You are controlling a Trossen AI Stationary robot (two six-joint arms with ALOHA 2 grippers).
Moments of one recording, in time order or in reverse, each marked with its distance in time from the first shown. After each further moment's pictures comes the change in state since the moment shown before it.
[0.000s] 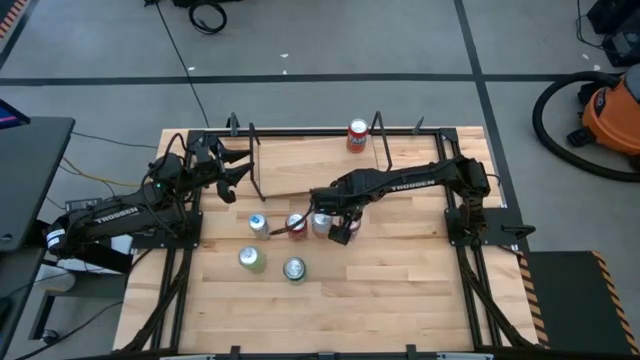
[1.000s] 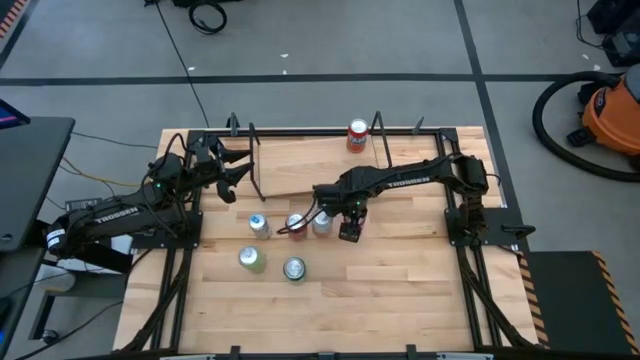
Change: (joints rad) left arm 0.000 0.000 0.000 0.000 0.000 0.000; right arm -0.066 0.001 -0.096 0.003 -0.080 -0.273
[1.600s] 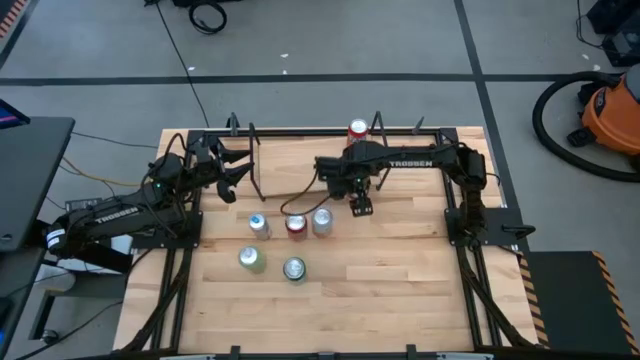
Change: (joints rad) left arm 0.000 0.000 0.000 -0.001 0.000 0.000; right arm -0.134 -0.007 0.126 -0.152 0.155 -0.497
